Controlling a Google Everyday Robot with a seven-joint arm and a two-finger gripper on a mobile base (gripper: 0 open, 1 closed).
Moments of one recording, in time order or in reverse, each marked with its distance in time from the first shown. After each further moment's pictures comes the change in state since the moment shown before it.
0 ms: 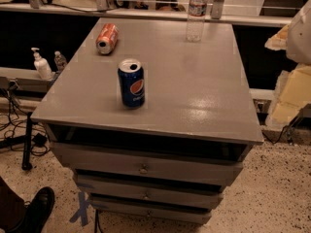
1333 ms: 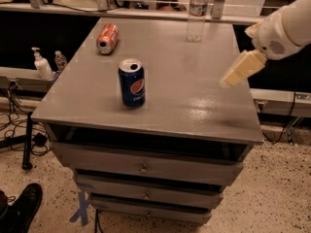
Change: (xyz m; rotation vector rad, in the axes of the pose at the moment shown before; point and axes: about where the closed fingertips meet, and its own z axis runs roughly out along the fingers) arm -0.030 -0.124 0.082 0.152 -0.347 0.215
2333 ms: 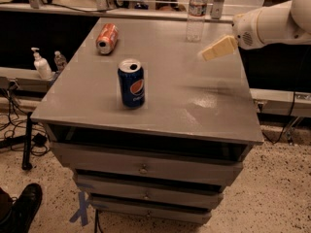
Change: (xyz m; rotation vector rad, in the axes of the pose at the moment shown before) arm -0.047 -0.087 0.073 0.123 -0.319 0.151
